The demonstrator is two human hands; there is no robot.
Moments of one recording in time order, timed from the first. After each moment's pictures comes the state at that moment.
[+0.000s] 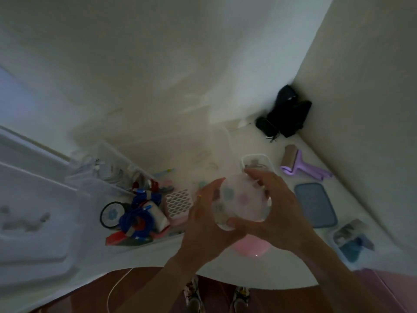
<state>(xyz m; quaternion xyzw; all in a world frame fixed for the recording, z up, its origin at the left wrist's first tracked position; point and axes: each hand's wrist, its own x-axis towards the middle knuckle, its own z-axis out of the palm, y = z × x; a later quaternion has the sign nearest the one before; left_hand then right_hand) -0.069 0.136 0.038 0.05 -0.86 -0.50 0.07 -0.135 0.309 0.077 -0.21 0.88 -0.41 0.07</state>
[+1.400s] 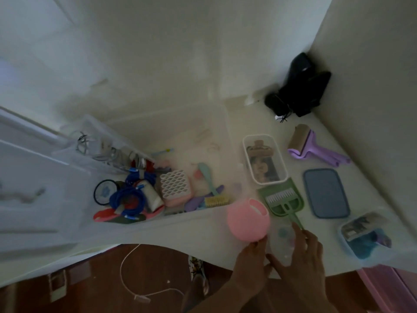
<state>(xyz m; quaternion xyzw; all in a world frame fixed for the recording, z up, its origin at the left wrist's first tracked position) -0.010 0.284 -0.143 0.06 -0.88 -0.38 -0.27 -0.044 0.436 -0.136 -0.03 0.98 -0.19 0.05</state>
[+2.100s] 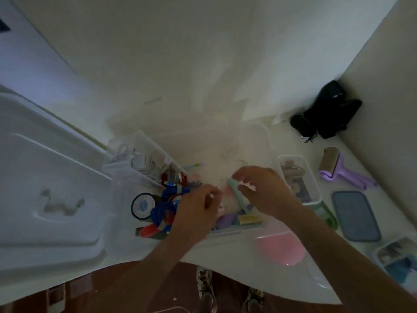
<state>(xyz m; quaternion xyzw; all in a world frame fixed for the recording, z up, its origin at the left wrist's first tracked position) -0.076 0.034 0.026 0.14 -0.91 -0.39 -0.05 -0.187 0.199 0.027 -0.28 0.90 -0.28 0.15</state>
